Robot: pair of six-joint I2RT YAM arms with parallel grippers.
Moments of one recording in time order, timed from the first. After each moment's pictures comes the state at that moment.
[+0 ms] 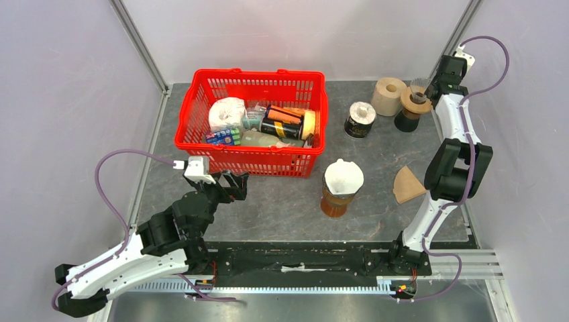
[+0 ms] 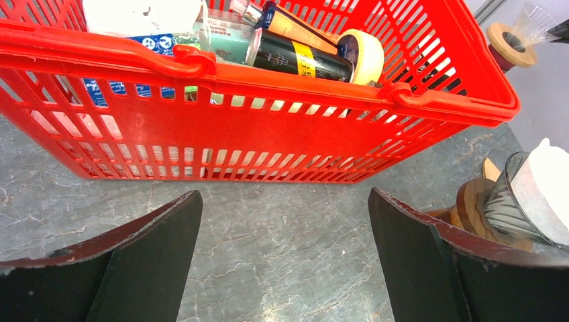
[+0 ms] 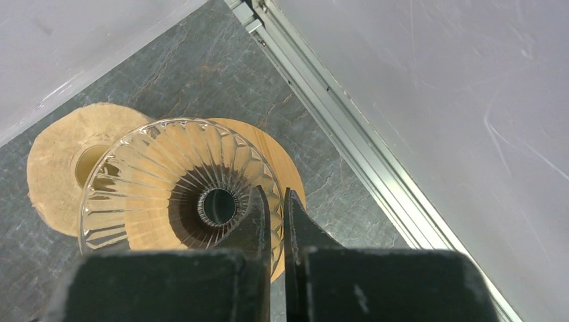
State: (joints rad) left arm -1.08 0.43 0.63 -0.43 -0.82 -0.53; right arm -0.27 1.97 1.73 -0.41 0.30 0.23
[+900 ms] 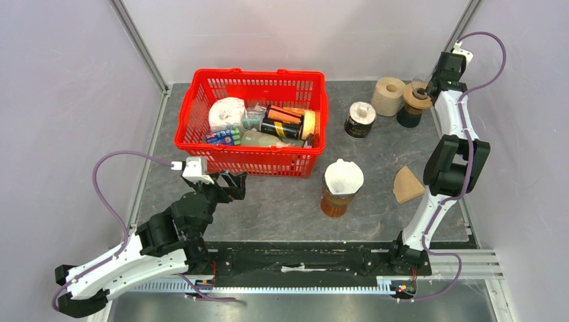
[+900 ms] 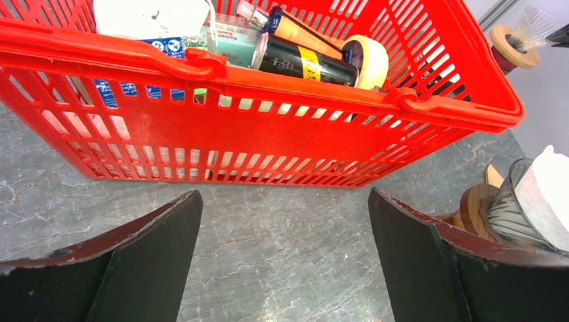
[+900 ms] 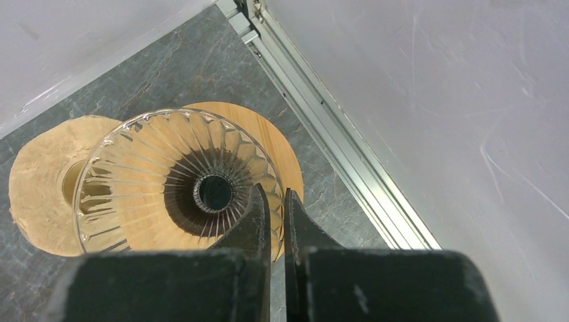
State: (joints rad) left arm -1.08 0.42 0.62 -0.43 -0.84 -0.53; right arm -0.25 2.03 1.81 -0.41 0.32 0.17
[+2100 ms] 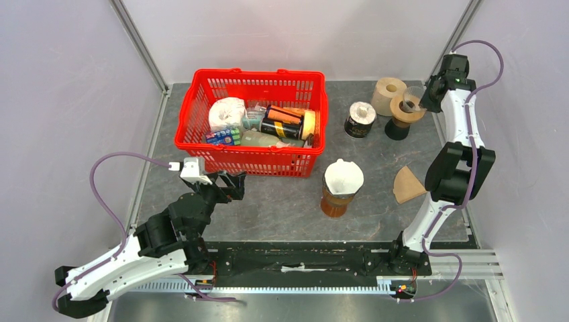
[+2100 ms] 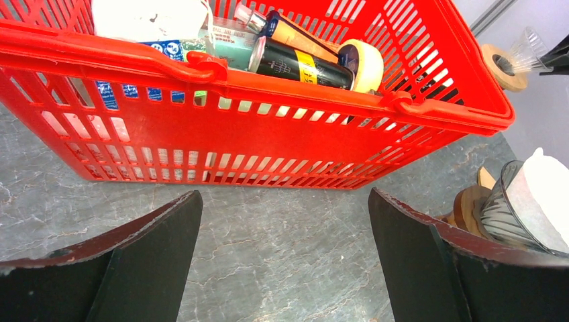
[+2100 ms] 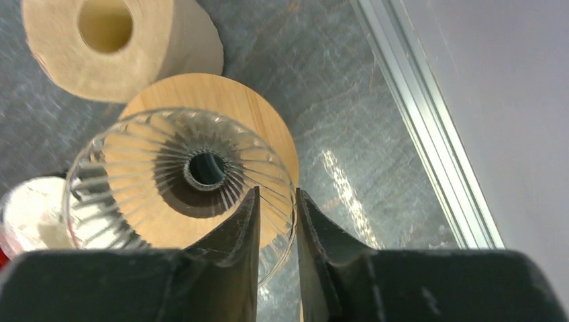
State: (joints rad) left arm -1.08 0.40 0.62 -0.43 -0.83 -0.53; right arm -0.27 1.93 1.84 -0.75 0.09 0.19
